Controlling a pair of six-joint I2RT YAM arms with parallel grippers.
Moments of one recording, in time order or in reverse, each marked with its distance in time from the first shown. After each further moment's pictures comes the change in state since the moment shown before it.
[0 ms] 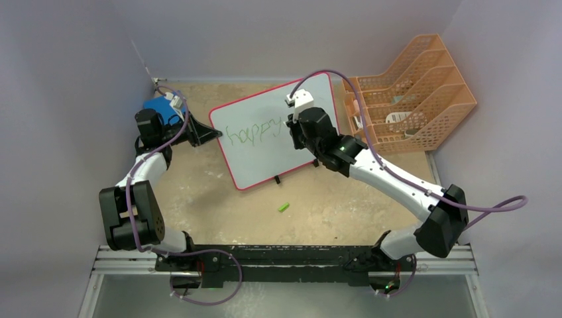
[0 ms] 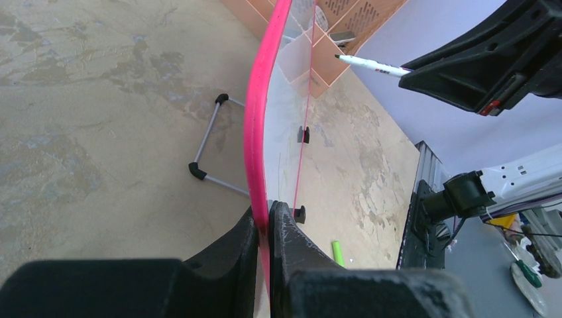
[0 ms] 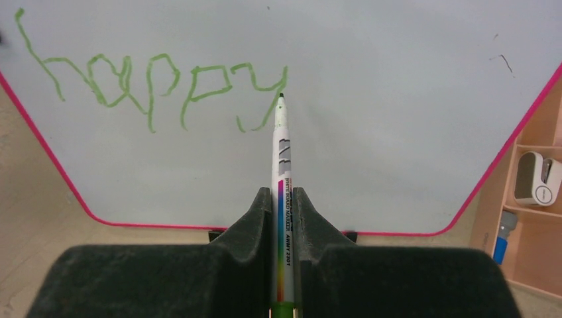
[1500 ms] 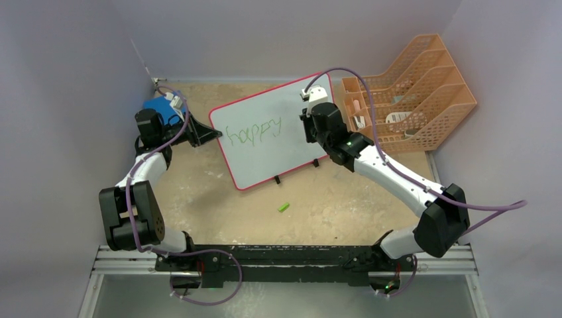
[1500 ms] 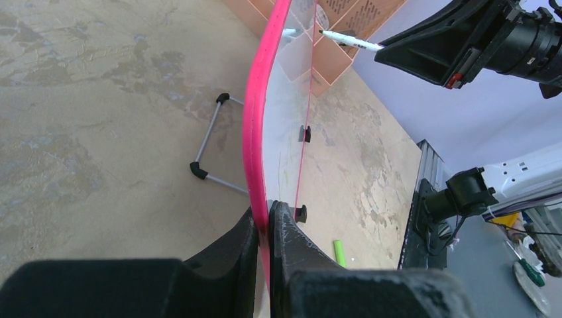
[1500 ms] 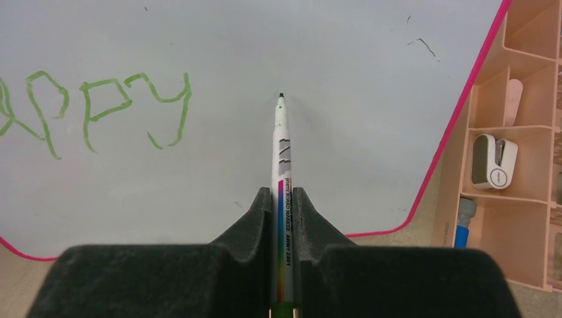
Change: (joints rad) left arm 0.000 -0.002 0.001 -0.012 -0.001 0.016; right arm -0.140 0.000 -0.074 0.068 -0.008 -0.029
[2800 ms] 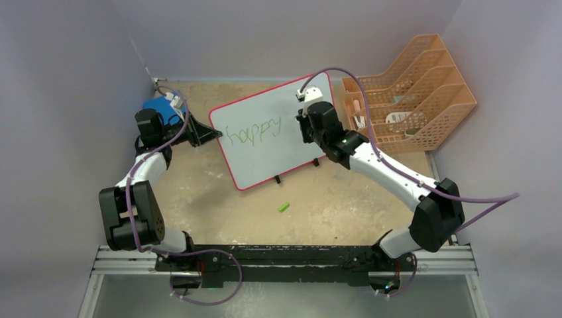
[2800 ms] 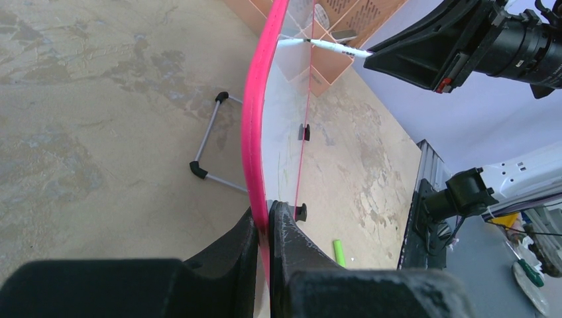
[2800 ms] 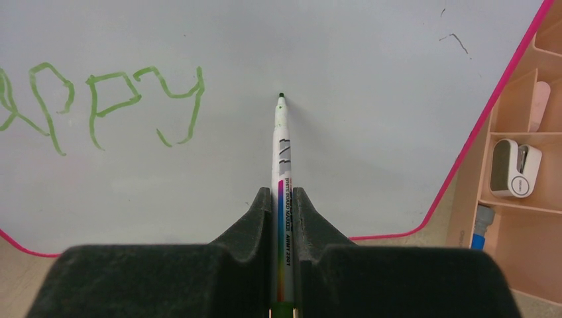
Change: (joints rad) left arm 0.000 0.000 0.003 -0.011 -0.002 0.005; right arm 0.000 0.047 0.018 -0.001 -0.039 0.000
